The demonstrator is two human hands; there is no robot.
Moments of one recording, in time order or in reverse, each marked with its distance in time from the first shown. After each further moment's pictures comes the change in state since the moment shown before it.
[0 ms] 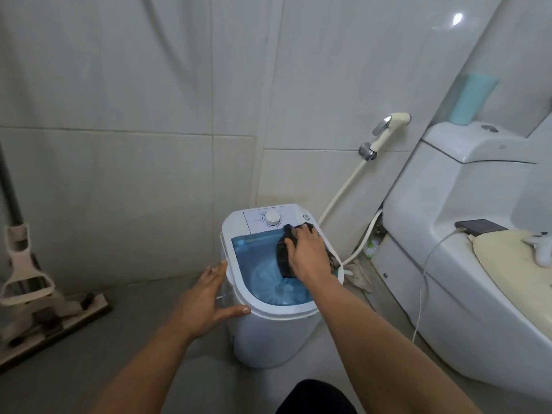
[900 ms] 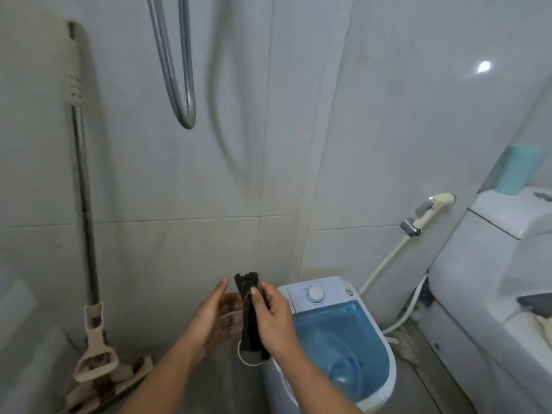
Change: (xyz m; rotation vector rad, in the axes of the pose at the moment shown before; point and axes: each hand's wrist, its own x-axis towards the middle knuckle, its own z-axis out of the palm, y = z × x) left_hand 0.046 0.027 -0.167 -1.230 0.109 -0.508; right_hand -0.017 -0.206 -0.046 1.168 -0.106 -0.051
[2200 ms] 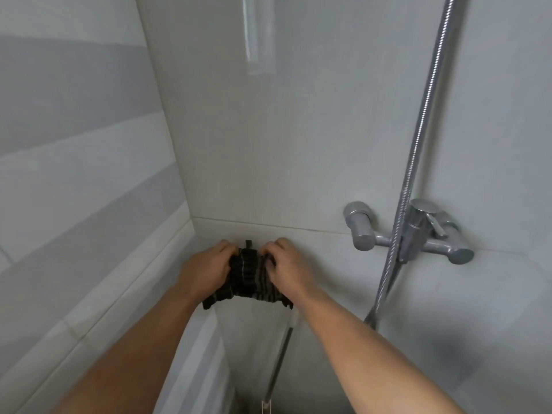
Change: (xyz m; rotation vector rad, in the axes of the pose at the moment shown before) left_hand -0.233 0.645 -0.223 1.561 0.551 0.760; right_hand 0.226 -0.596 0.274 -0.609 -0.420 -0.608
